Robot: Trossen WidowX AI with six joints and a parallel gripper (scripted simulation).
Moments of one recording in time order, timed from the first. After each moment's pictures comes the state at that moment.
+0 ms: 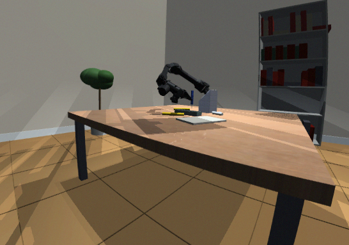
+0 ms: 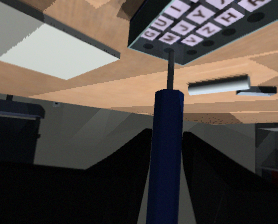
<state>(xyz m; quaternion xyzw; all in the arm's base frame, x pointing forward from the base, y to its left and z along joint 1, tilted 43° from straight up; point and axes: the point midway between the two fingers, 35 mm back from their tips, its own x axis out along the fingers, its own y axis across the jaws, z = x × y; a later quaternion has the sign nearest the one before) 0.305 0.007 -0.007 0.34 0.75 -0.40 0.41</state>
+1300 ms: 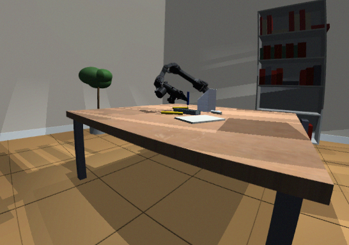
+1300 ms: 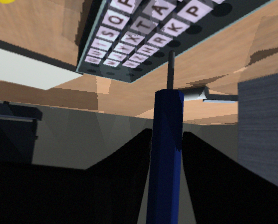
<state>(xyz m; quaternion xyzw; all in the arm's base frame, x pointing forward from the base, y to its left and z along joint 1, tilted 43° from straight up) 0.272 -0.042 0.013 0.34 0.74 -0.41 0.40</state>
